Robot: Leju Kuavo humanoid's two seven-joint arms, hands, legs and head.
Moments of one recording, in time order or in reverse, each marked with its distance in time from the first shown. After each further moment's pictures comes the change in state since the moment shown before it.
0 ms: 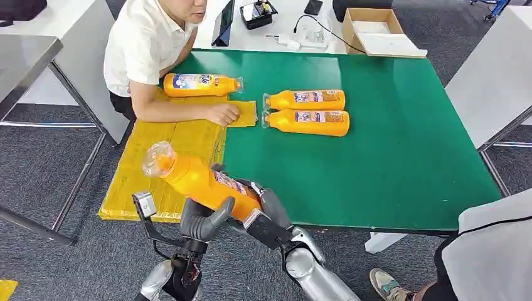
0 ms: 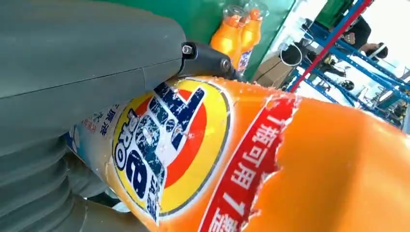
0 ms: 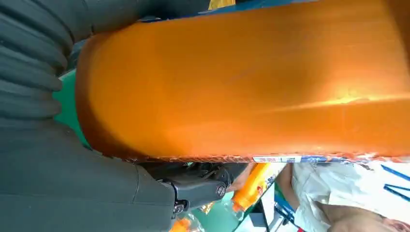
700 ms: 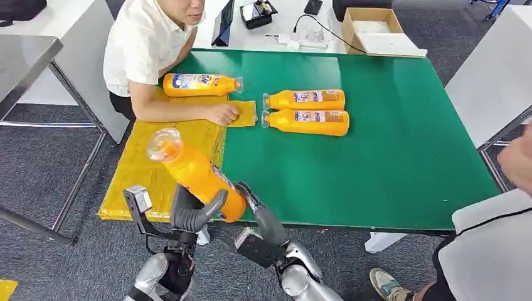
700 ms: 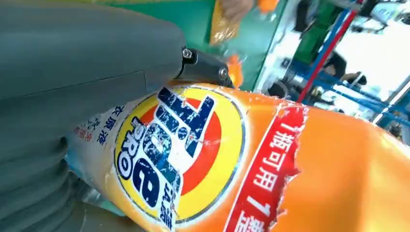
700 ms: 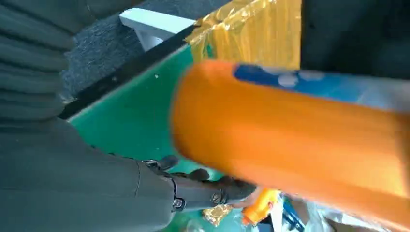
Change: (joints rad) left arm -0.033 0.017 0.067 0.006 -0.171 0.110 -0.015; right arm 0.078 -0.004 0.038 -0.038 0.063 -0.093 -0.003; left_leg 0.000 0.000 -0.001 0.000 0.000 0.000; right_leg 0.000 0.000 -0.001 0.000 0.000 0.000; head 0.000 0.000
